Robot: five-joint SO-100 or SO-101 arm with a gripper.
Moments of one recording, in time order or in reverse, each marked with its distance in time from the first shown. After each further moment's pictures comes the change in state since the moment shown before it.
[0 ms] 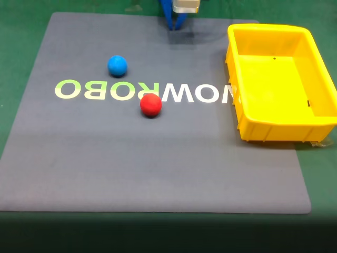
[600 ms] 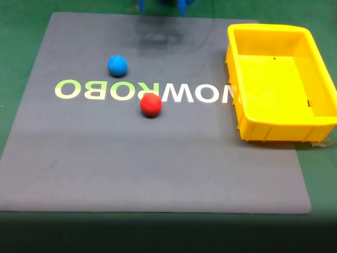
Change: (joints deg) arm 21.5 -39.9 -31.9 -14.1 -8.2
